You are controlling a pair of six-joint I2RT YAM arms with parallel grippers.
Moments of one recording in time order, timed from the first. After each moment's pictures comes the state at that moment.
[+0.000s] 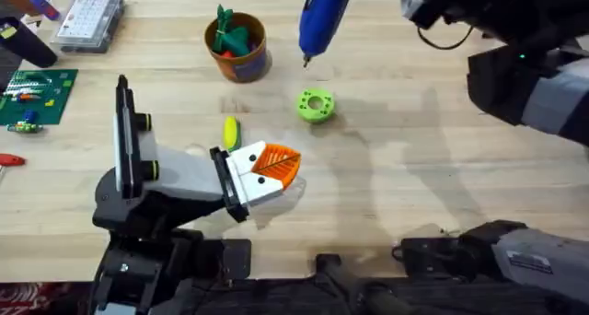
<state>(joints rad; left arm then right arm) -0.13 0.00 0.01 -0.10 1.04 -0.09 0.30 1.33 0.79 1.14 -0.93 0.64</state>
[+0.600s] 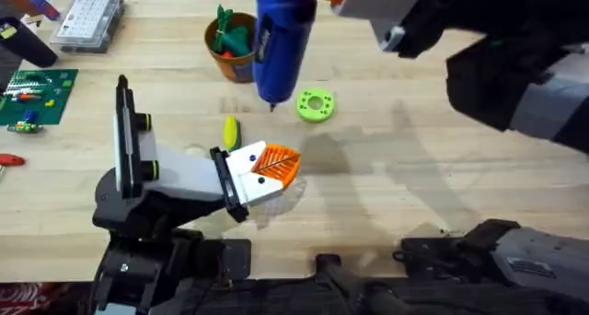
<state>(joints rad) -0.13 0.00 0.01 -0.10 1.04 -0.09 0.52 1.33 0.88 1.21 -1.06 0.69</state>
